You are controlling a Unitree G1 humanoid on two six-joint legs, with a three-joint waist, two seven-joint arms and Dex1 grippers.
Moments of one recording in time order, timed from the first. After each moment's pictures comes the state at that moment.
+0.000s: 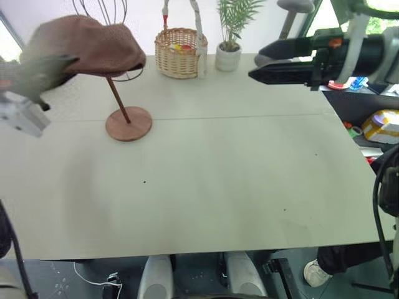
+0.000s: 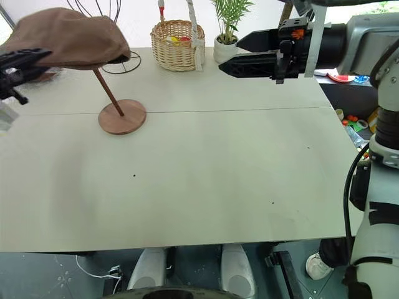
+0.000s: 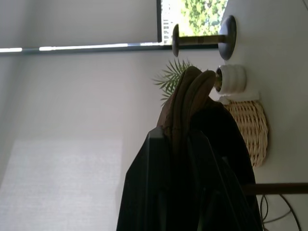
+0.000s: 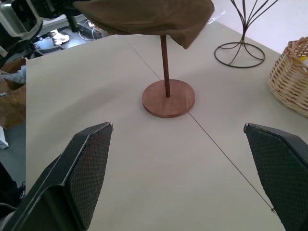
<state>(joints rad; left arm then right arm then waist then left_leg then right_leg) -0.89 1.10 0.05 0.82 -0.07 -1.35 -0.85 -1.22 -0.88 -0.01 0.02 0.72 1.19 1.02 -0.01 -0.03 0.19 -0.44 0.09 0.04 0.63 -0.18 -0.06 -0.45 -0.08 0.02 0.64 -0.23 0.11</state>
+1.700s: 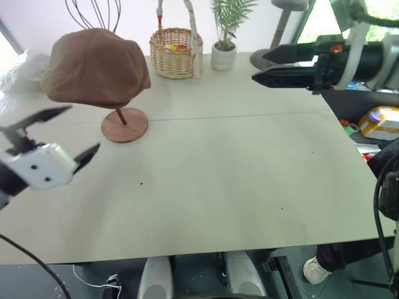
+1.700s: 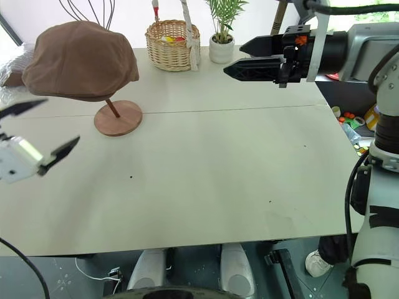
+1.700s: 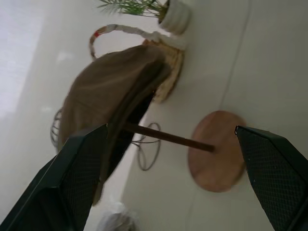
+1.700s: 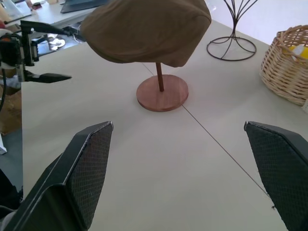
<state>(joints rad) 0.20 0.87 0.73 -0.56 -0.14 0.05 -0.87 -1.17 -0.91 -0.02 0.04 0.70 1.14 1.06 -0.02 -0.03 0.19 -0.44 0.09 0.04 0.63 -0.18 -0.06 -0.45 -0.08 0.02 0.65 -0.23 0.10</state>
